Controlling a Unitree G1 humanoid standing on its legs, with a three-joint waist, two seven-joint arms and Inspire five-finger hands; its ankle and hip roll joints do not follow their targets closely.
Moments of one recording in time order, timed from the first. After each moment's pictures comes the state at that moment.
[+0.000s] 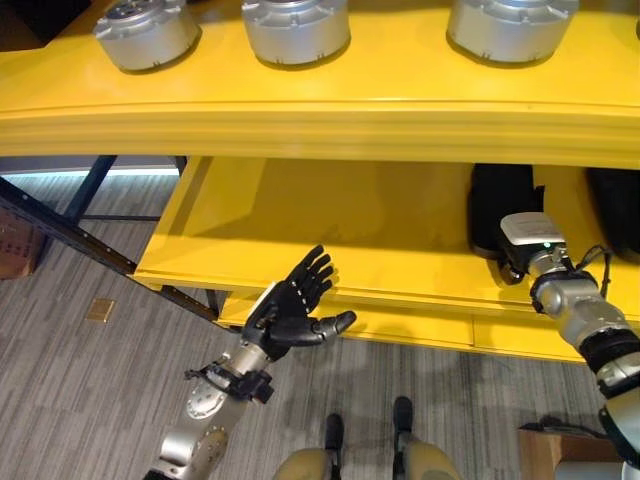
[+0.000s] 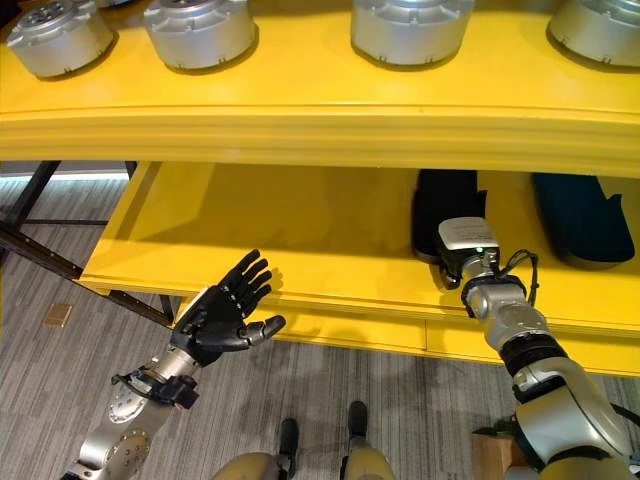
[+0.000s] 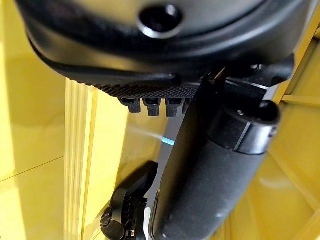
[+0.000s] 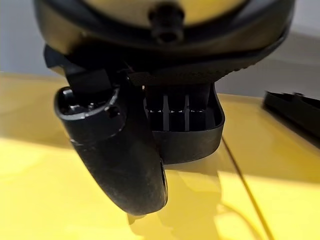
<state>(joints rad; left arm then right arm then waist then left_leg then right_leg) 0.06 0.49 -0.29 -0.08 -0.77 -0.16 -0.23 -0.72 -0.80 0.54 0.82 -0.74 -0.04 -0.17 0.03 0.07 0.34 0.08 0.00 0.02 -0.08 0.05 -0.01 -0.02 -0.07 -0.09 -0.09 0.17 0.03</state>
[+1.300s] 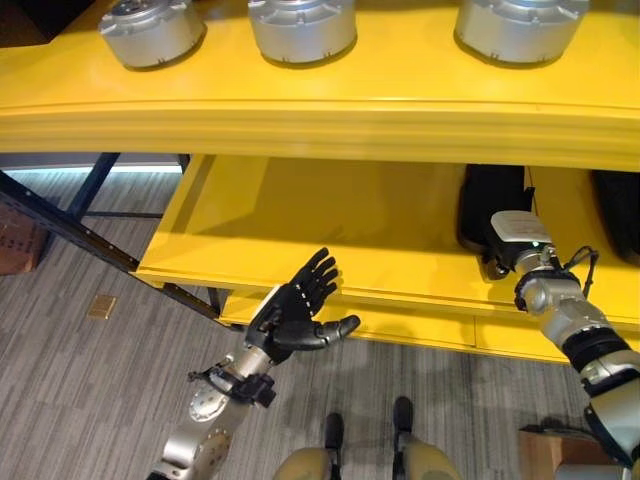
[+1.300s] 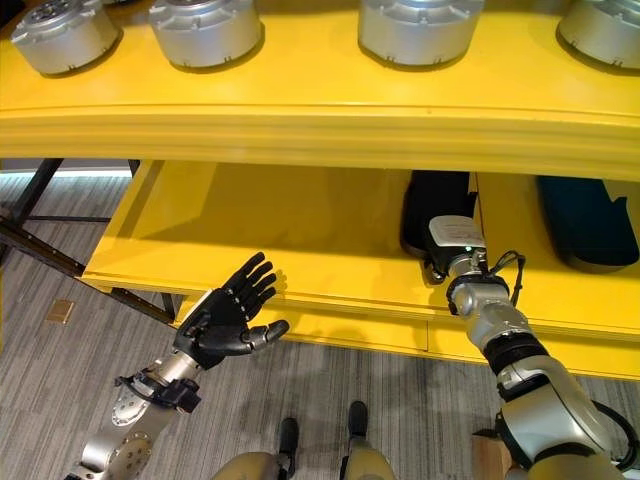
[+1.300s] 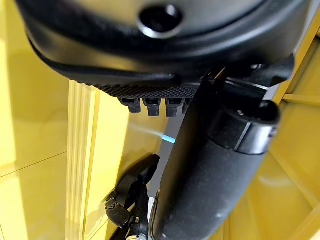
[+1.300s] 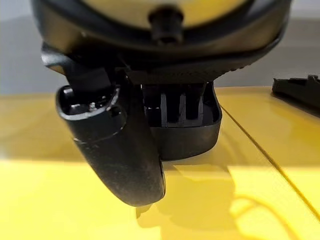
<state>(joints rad) 0.07 0.49 -0.31 -0.08 -0.77 -0.18 -0.25 -0.72 -0.74 0.53 0.82 -0.70 0.01 -0.18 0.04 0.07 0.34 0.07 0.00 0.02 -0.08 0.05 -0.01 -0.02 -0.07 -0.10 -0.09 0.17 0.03</state>
